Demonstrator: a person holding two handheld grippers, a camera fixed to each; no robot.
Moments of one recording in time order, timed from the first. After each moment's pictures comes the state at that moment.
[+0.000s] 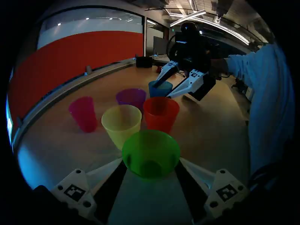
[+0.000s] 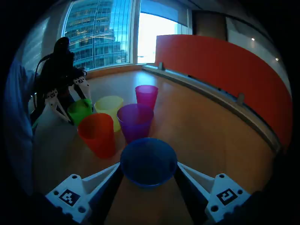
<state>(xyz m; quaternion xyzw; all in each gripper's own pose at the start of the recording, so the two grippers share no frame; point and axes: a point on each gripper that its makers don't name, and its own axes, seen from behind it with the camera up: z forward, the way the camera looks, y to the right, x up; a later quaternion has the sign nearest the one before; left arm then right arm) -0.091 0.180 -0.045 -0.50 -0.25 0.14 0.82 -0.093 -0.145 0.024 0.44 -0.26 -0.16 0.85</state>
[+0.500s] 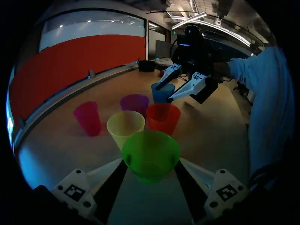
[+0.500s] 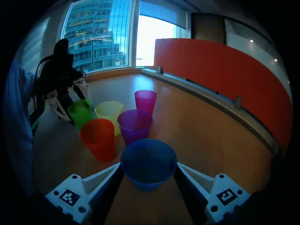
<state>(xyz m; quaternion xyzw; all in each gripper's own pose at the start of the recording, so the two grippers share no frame) -0.076 0.177 -0.040 -0.49 -0.24 0.14 0.83 -0.074 -0.145 0.025 0.43 -0.25 -0.15 0.85</state>
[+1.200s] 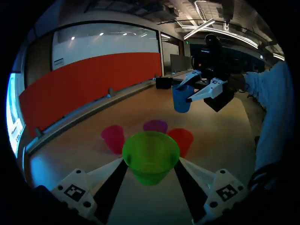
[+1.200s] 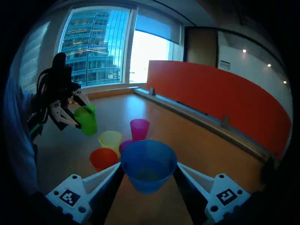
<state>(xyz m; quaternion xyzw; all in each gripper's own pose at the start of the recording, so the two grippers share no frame) 0.001 0.157 -0.011 -0.42 -0.17 0.13 0.88 0.019 -0.142 0.024 0.41 -0.18 -0.13 0.89</state>
